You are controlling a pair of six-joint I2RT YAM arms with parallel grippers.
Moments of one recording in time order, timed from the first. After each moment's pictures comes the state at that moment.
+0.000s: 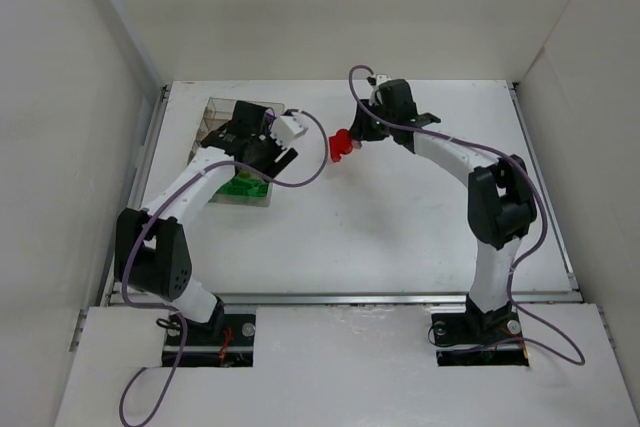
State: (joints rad) left arm -0.31 1.53 1.21 -0.58 0.10 0.57; right arm 0.41 1.97 1.54 -0.19 -0.19 0.33
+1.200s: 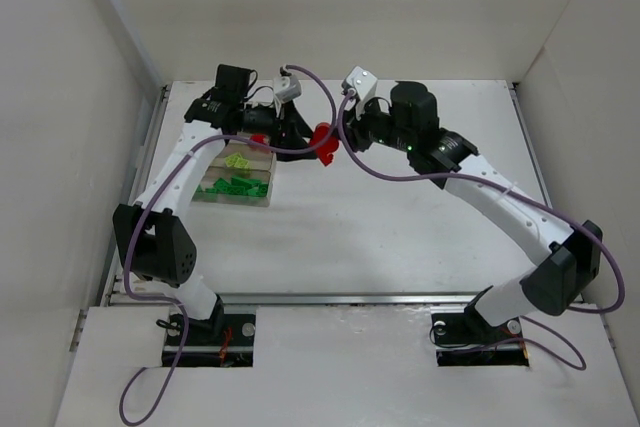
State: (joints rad) left arm -0.26 1.62 1.56 -0.72 1.18 0.49; right arm 0.66 1.47 1.42 -0.20 -0.27 -0.20
